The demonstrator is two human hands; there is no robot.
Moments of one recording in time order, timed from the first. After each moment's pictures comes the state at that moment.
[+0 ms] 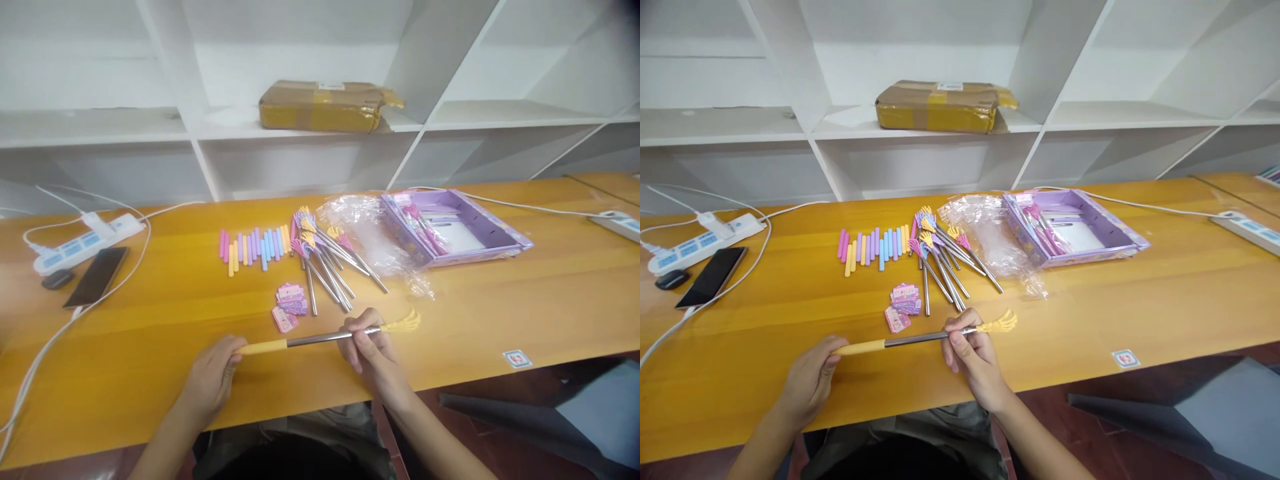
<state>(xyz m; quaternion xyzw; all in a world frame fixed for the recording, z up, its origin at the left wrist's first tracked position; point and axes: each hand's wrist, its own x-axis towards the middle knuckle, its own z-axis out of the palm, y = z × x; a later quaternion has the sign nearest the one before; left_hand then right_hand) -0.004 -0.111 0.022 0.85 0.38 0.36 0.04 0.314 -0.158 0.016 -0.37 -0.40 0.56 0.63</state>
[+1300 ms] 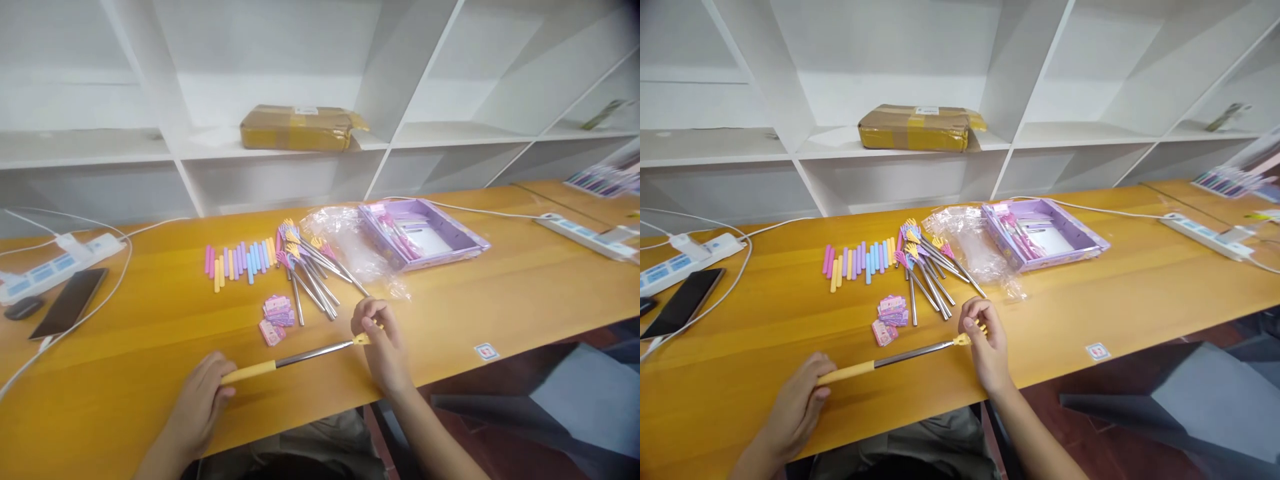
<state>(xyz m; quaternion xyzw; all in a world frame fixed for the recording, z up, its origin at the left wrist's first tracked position) -0.006 -0.113 0.014 0.84 0.38 0.34 0.16 0.350 -0.138 0.022 -0.44 -0.42 0.37 0.70</state>
